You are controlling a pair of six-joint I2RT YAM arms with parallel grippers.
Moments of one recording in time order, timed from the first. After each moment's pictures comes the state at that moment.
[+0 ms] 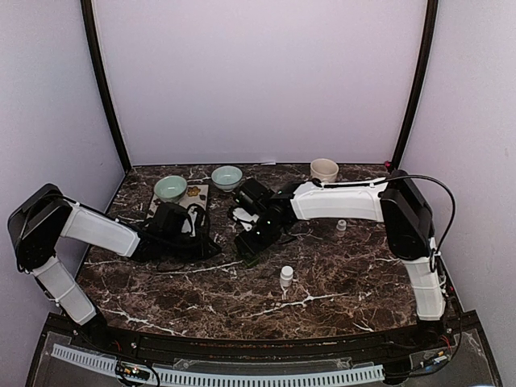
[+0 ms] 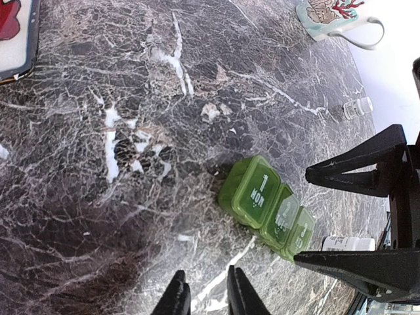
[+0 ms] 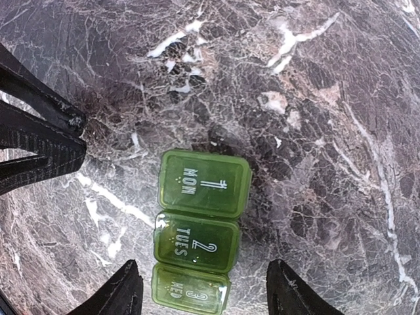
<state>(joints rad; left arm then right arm) -0.64 1.62 0.63 0.25 0.25 -0.70 0.99 2.19 1.74 -0.69 -0.03 0.19</state>
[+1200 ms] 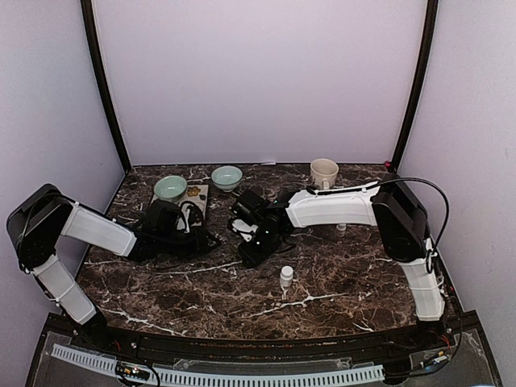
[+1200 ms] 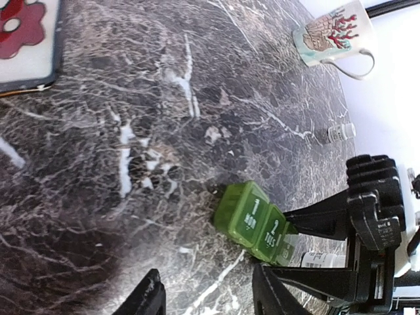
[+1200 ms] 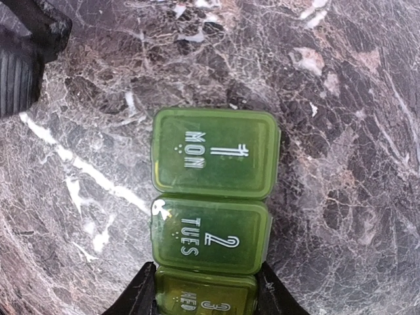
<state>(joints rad) -0.59 1.62 0.61 0.34 0.31 -0.78 1.01 2.22 1.71 -0.70 -0.03 0.17</state>
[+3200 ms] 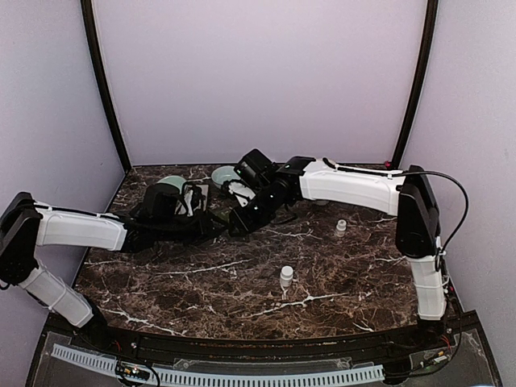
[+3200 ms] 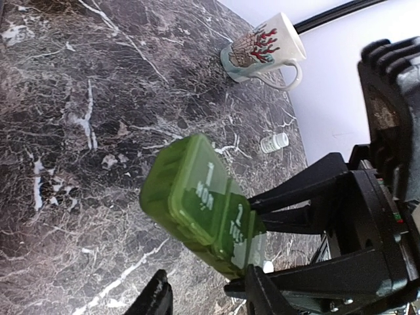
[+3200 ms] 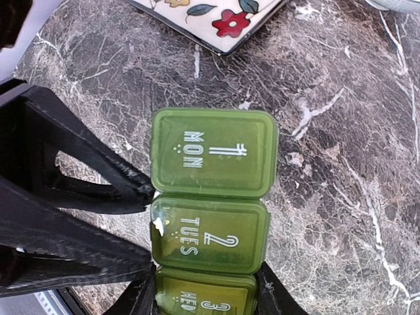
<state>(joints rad) -0.66 1.46 0.71 0.23 0.29 -0.86 0.96 2.14 1.89 -0.76 -0.18 0.24</state>
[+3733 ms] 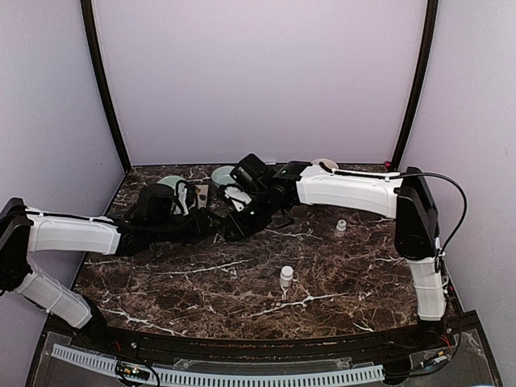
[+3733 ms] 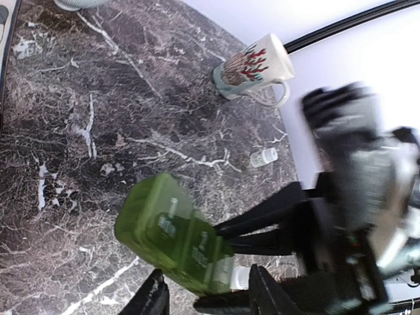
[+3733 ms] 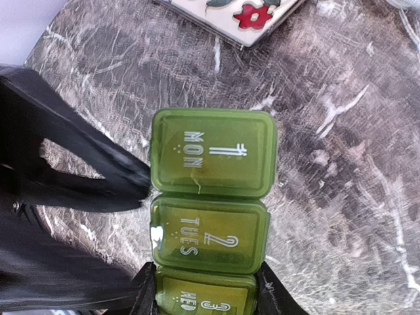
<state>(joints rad) -0.68 1.39 0.68 0.24 0.23 -0.90 0.99 2.15 1.89 -0.74 -0.19 0.26</state>
